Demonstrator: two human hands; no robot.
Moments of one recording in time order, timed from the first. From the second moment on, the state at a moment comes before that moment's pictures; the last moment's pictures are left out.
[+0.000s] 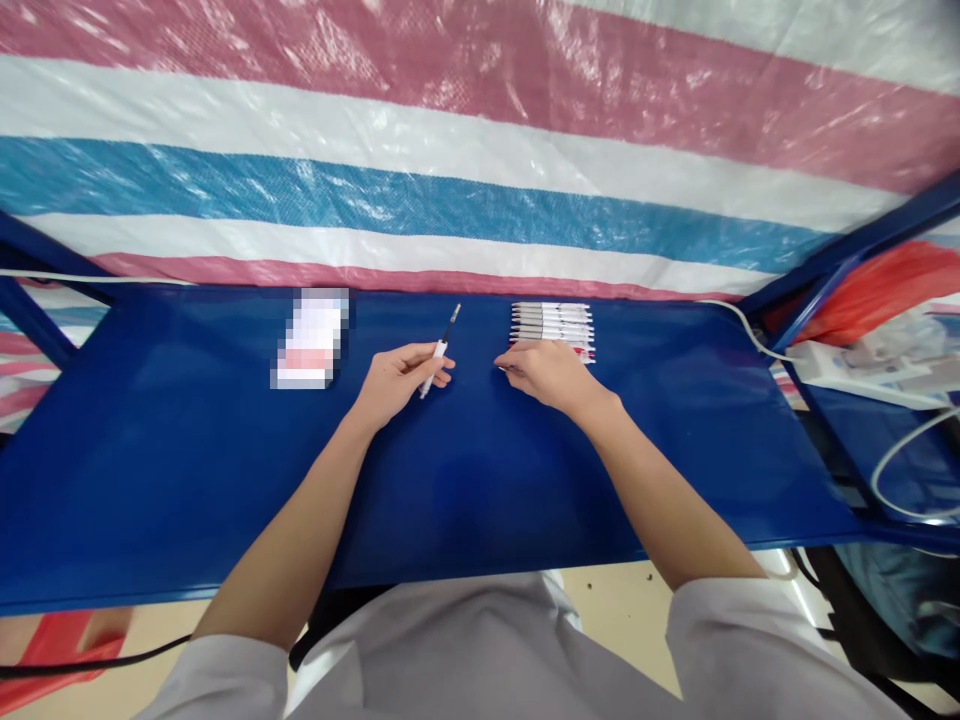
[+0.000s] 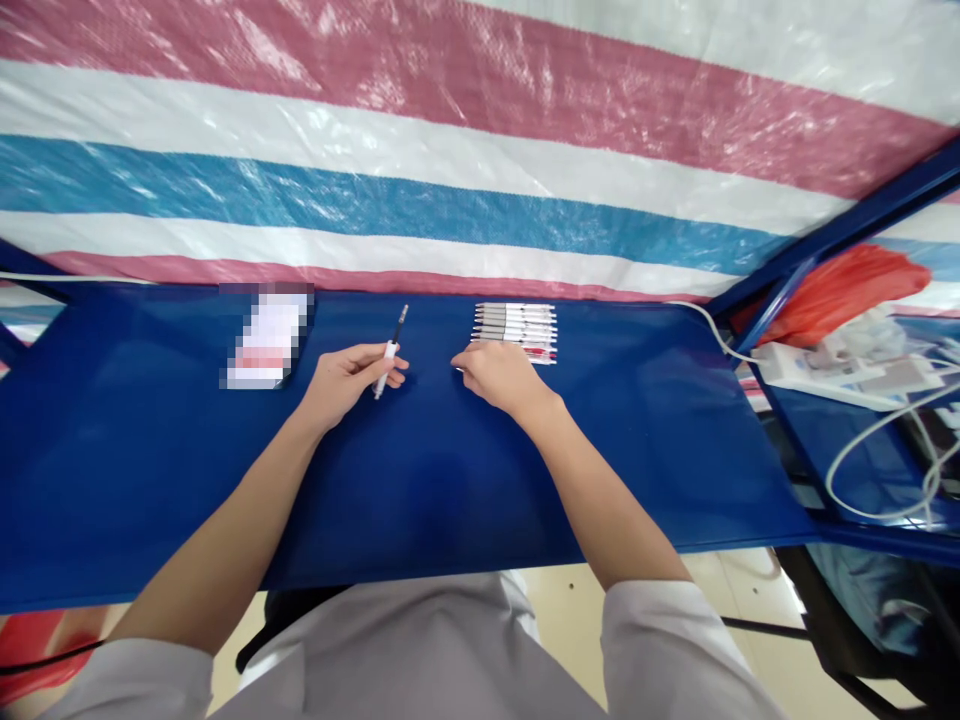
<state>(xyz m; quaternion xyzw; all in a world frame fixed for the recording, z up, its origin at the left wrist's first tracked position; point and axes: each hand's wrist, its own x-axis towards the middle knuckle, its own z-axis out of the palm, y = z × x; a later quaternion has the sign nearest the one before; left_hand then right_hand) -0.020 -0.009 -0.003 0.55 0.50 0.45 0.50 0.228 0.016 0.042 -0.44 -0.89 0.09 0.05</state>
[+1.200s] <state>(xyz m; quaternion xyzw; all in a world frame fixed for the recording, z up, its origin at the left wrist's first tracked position) -0.031 -0.002 0.000 0.50 0.54 0.47 0.49 0.153 0.038 -0.011 -0.39 -0.28 0.67 0.56</state>
